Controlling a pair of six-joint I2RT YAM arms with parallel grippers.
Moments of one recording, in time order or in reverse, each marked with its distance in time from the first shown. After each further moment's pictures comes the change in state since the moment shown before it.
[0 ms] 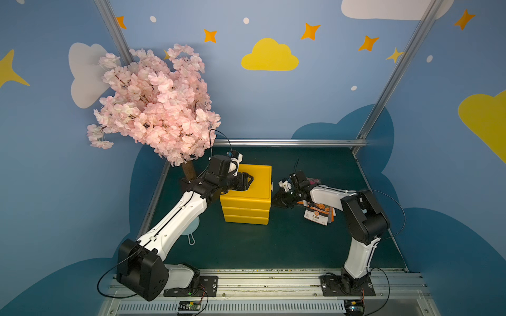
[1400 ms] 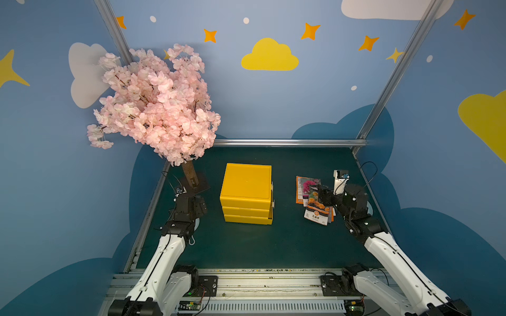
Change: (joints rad) left arm 0.411 -0.387 -0.680 0.235 -0.560 0.020; right arm -0.240 -0.982 -0.491 0.105 0.866 -0.630
